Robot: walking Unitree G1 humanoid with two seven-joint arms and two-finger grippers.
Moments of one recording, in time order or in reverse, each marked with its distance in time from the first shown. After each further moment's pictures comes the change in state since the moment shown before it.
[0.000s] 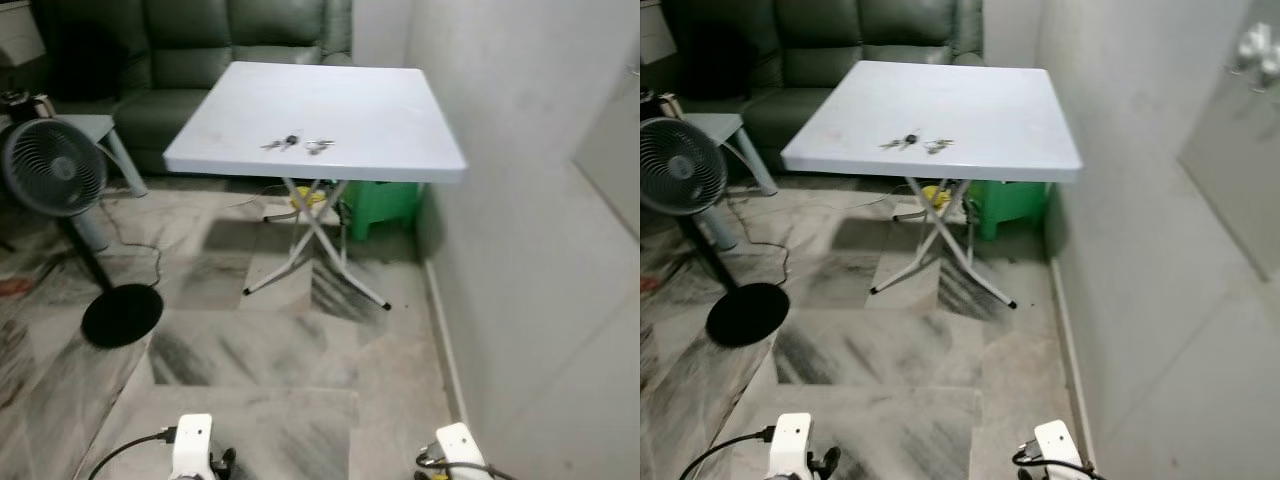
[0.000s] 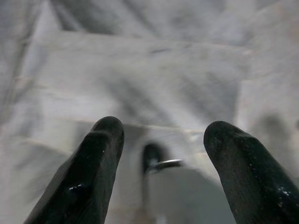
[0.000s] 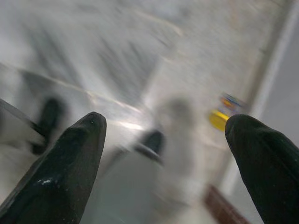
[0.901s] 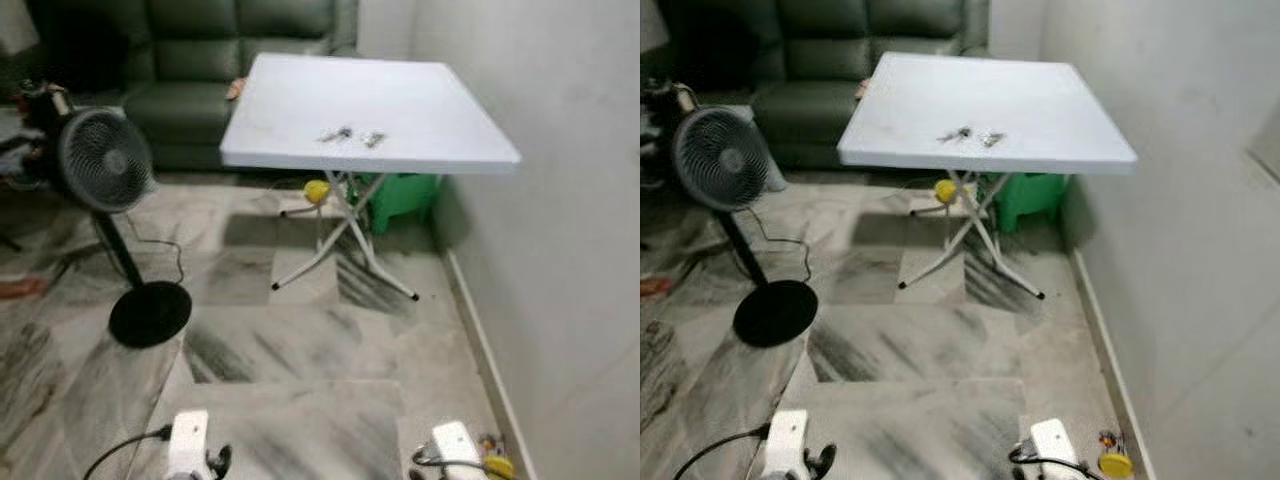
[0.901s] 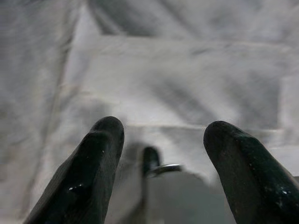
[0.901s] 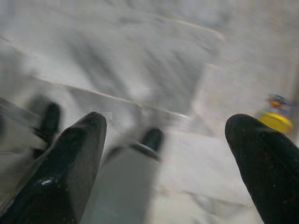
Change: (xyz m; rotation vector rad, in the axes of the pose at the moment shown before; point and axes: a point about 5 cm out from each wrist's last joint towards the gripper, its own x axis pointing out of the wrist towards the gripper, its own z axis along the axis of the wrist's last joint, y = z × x) left arm 0.000 0.001 0.002 -0.010 -0.007 0.005; right arm 0.000 -0.001 -0.001 0.013 -0.002 -0.001
